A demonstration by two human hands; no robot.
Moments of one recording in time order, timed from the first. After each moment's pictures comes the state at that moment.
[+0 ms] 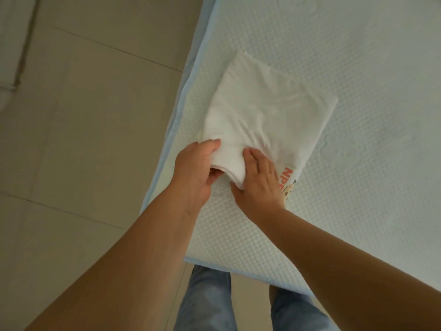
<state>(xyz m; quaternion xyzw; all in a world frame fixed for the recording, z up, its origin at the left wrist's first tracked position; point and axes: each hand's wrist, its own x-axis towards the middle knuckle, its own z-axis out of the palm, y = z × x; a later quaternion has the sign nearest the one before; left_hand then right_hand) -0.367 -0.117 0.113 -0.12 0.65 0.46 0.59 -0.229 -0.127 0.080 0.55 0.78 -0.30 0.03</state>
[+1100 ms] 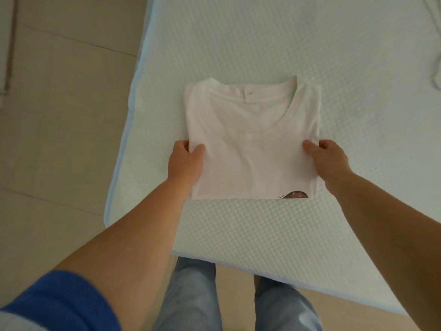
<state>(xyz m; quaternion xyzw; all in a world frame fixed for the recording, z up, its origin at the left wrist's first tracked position) -0.281 -0.104 0.060 0.18 0.86 0.18 0.44 -0.020 -0.022 0.059 0.78 0.37 -0.50 -0.04</state>
